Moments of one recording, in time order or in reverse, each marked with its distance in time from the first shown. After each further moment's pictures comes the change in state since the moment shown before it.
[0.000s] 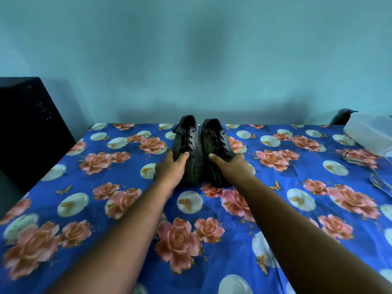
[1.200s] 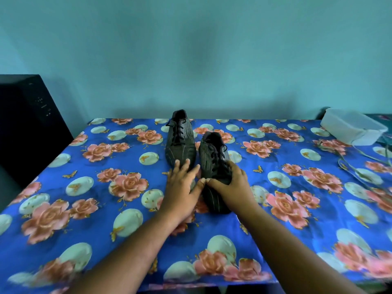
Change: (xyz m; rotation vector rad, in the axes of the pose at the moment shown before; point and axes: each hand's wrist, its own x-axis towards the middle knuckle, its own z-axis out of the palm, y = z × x) left_hand -0.125 -0.026 0.012 0.411 -0.118 0.541; right_hand -0.111 0.063 -0.005 0.244 0.037 -0.253
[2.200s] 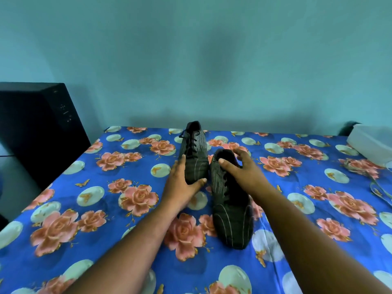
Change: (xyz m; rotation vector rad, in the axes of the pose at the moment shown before) left_hand 0.058 -0.034 -0.018 -0.141 0.111 -0.258; right_hand 0.079 -0.031 -0.014 0.130 -0.131 -0.060
